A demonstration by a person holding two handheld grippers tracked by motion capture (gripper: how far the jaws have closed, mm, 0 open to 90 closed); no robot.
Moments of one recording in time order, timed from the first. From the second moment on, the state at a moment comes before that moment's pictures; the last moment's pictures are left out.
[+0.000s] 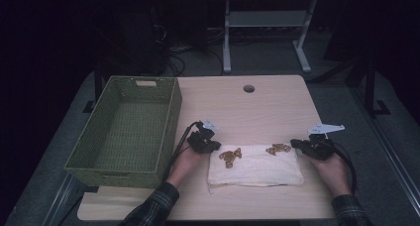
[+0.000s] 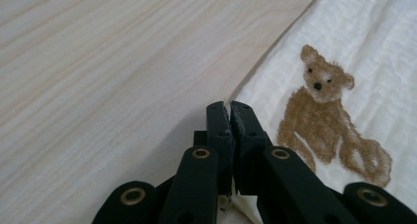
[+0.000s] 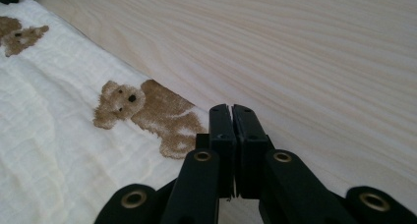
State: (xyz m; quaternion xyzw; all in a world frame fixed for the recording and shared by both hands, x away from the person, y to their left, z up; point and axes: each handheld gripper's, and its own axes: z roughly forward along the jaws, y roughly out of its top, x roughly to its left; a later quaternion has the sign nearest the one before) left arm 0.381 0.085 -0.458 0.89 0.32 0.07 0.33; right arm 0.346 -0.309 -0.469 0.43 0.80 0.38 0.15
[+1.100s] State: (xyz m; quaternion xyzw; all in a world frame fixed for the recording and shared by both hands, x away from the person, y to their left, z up) left arm 0.333 0.109 -0.415 0.87 0.28 0.11 0.40; right arm 0.292 -0.311 -0.442 0.38 0.80 0.43 0.16
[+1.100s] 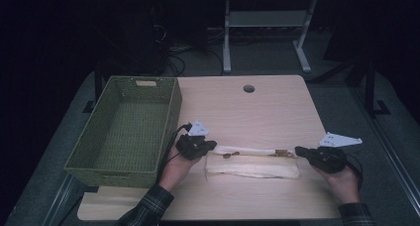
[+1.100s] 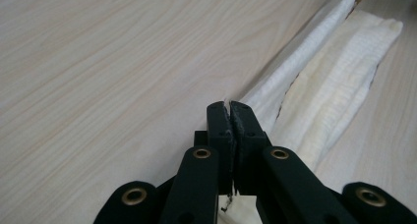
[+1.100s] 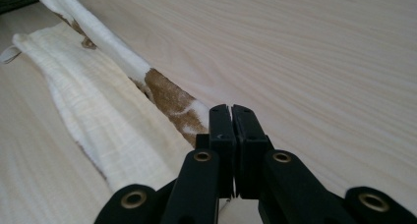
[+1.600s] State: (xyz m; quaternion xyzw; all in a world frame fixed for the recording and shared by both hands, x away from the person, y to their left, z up) left arm 0.309 0.111 -0.424 0.89 0.26 0.09 0.37; right arm 0.255 -0.307 -0.448 0.37 0.81 0.43 0.14
